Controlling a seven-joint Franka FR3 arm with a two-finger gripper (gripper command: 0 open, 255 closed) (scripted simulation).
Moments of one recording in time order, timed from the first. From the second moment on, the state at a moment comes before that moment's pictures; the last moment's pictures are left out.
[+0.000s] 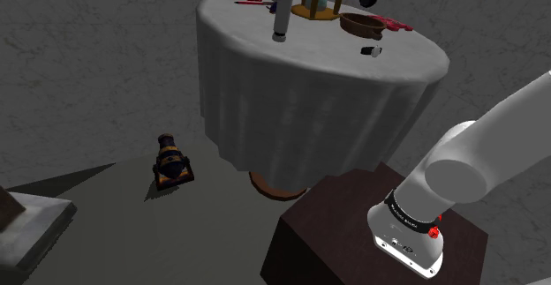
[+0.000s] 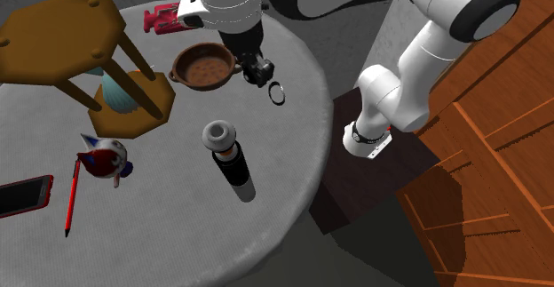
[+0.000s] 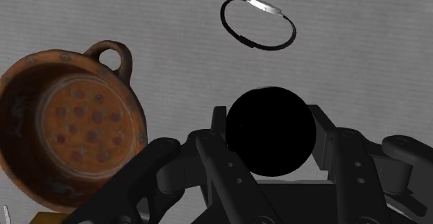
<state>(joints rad) -0.03 -0.23 -0.19 -1.62 -0.15 1.28 -0.40</state>
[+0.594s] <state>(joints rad) -0.12 0.04 -0.33 -1.33 -0.12 1.28 -0.64</state>
